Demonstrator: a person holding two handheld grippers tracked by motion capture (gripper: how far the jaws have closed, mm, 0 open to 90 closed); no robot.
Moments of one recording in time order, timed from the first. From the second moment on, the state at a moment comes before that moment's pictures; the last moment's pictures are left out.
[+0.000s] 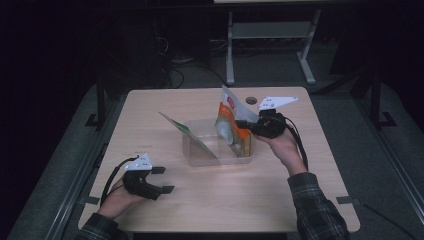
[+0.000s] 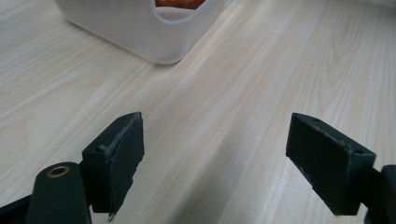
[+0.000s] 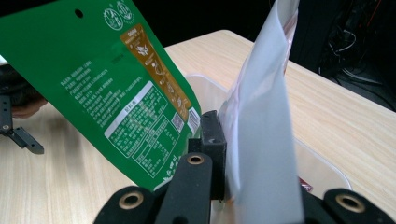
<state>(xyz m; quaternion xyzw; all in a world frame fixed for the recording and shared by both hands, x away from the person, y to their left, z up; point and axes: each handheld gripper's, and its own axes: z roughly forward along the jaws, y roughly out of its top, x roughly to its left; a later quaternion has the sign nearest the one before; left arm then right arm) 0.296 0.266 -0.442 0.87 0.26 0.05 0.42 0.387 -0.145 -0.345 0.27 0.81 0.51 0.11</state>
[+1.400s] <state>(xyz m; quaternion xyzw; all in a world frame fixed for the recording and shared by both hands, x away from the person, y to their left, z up) 0.295 0.261 -0.446 0.88 0.25 0.05 0.41 0.358 -0.164 -0.348 0.30 0.81 0.49 0.14</state>
